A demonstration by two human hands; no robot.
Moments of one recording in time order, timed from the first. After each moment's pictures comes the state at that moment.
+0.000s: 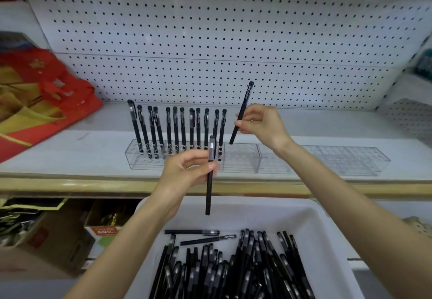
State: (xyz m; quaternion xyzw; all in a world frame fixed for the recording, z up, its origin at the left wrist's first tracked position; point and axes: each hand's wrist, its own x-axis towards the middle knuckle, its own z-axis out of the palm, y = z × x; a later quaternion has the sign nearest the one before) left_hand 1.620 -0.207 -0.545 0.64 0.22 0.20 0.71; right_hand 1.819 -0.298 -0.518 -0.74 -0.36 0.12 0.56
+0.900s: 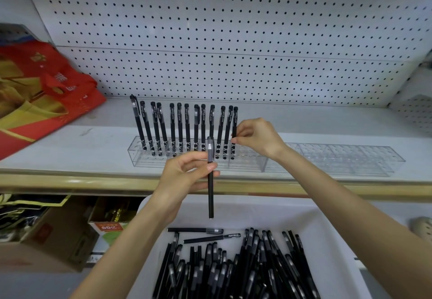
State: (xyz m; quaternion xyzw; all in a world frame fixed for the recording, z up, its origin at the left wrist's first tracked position) left_hand 1.619 -0.196 -0.559 0.61 0.24 0.19 0.73; right_hand 1.827 -0.281 -0.552 -0.81 -0.43 0.11 0.37
